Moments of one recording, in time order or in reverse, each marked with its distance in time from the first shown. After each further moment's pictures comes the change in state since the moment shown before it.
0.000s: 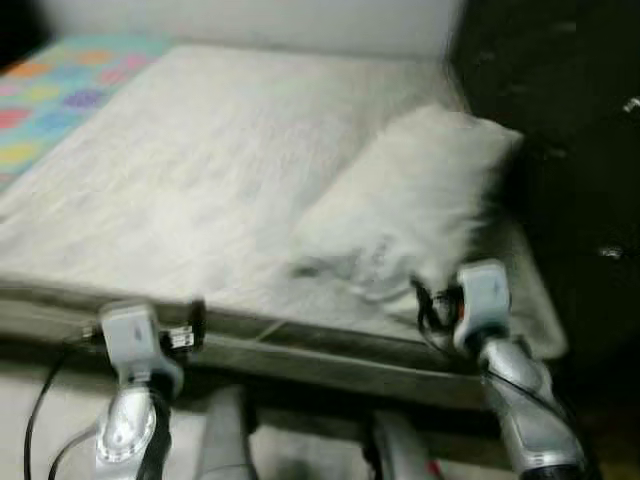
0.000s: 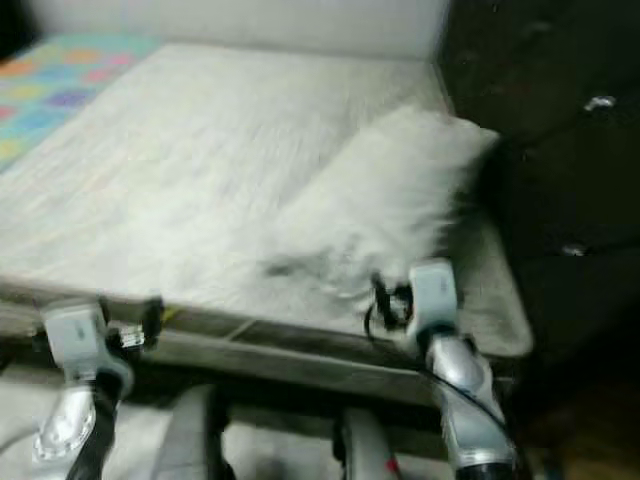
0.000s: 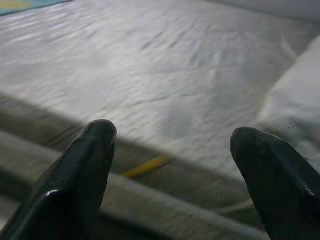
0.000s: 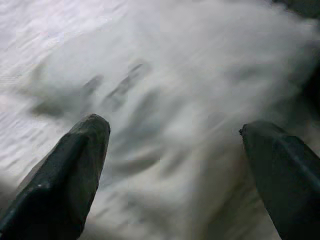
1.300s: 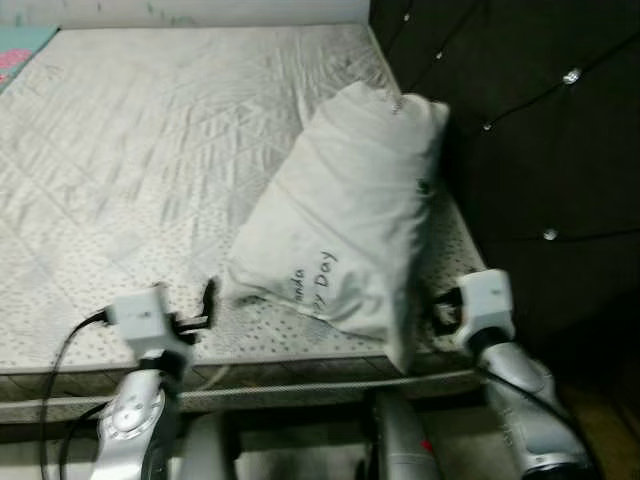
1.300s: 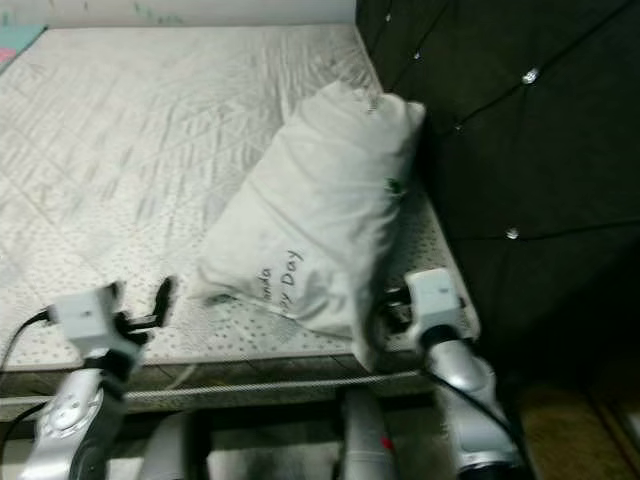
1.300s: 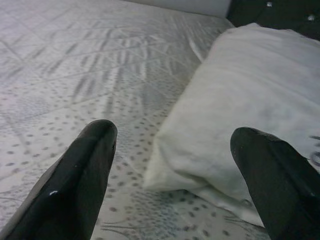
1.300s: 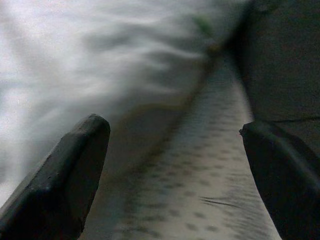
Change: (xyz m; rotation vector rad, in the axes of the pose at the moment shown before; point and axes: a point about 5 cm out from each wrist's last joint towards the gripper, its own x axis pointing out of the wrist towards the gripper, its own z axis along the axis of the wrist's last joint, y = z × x) left arm 0.011 -0.020 0.020 -0.027 -0.087 -0.105; right arm 0.001 -0.008 0.003 -0.036 -0.025 -0.019
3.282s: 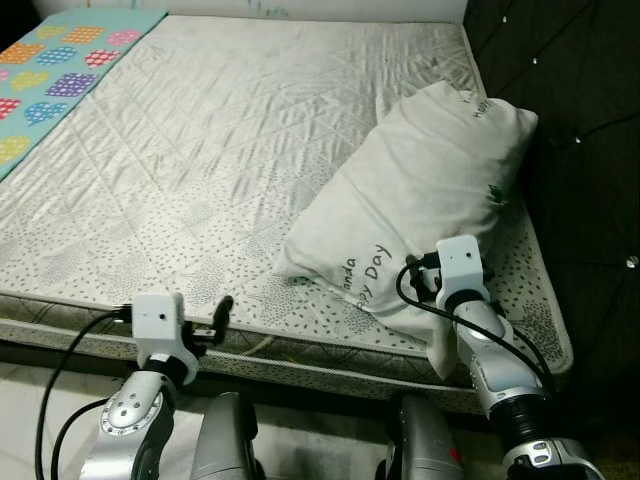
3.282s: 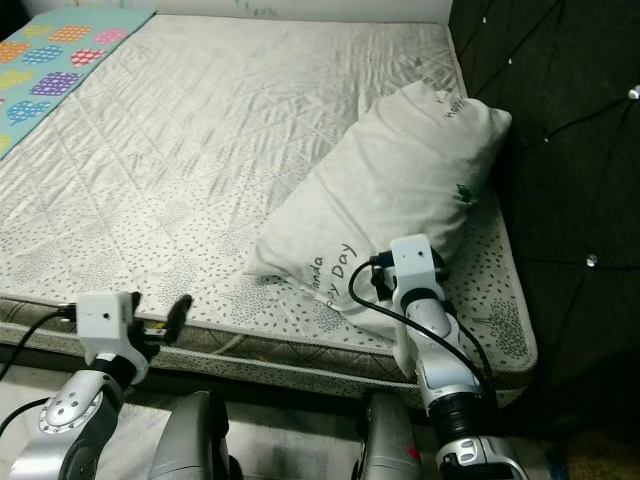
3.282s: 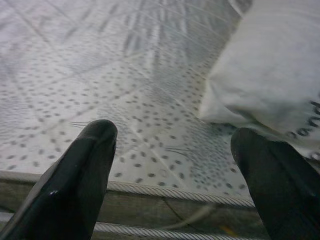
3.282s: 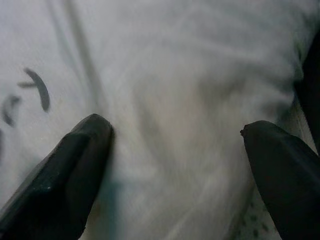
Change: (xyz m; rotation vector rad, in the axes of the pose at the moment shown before) left arm -0.001 -0.002 -0.012 0.084 0.169 -0.137; right arm 0.049 0.008 0.009 -0.065 0.116 -0.120
